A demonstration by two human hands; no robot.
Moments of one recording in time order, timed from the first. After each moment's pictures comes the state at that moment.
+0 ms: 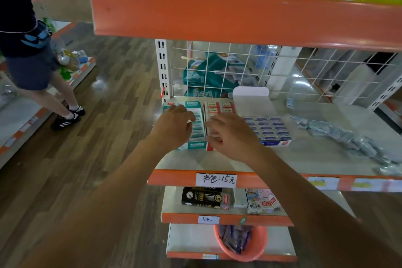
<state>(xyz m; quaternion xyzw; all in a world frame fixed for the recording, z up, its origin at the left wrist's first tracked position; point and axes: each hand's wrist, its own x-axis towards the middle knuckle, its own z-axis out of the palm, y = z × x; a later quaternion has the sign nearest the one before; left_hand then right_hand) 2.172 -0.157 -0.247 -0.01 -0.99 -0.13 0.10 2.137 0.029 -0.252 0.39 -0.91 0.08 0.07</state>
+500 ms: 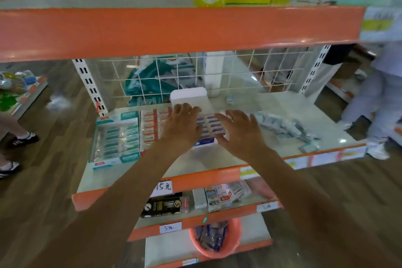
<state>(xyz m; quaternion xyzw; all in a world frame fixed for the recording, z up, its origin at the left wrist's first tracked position) 2.121 0.018 -0.231 -0.07 -0.99 -0.11 0.09 2.115 0.196 -0.250 0.18 -0.98 0.03 0.10</state>
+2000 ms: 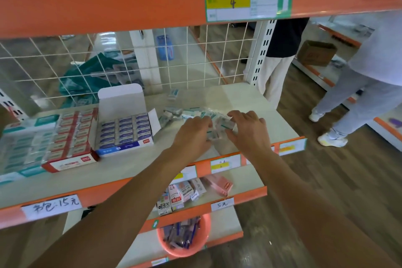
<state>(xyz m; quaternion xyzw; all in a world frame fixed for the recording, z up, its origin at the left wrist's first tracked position) 2.091 0.224 -0.271 -0.15 -0.97 -0.20 0.02 2.080 0.396 -0.286 0.11 -0.97 0.10 0.22</state>
